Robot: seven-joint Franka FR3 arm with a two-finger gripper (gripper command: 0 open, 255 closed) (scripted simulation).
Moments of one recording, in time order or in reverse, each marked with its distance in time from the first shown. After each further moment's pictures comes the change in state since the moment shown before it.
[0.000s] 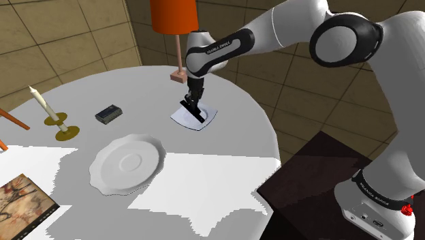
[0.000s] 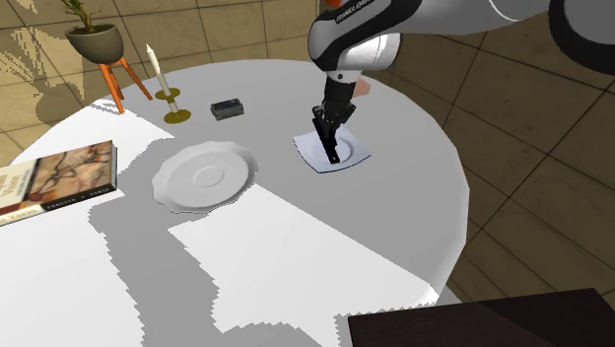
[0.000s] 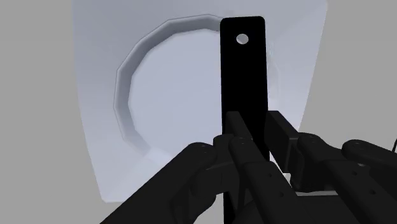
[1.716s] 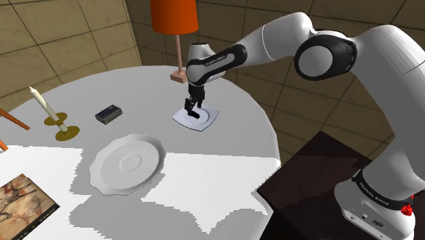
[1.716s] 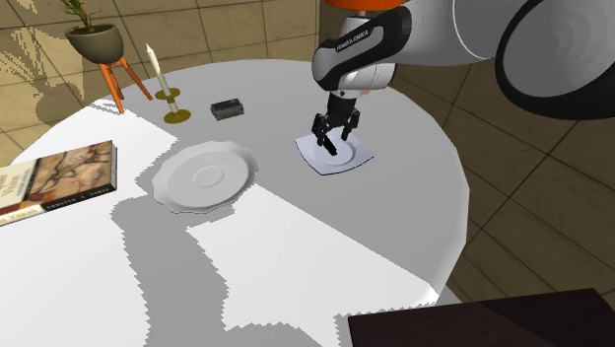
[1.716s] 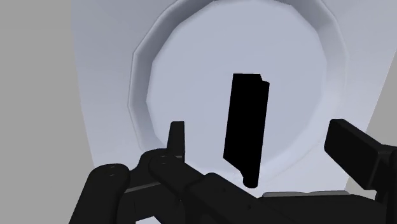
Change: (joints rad) arm -0.010 0.144 -0.010 0.122 -0.006 0.018 -0.029
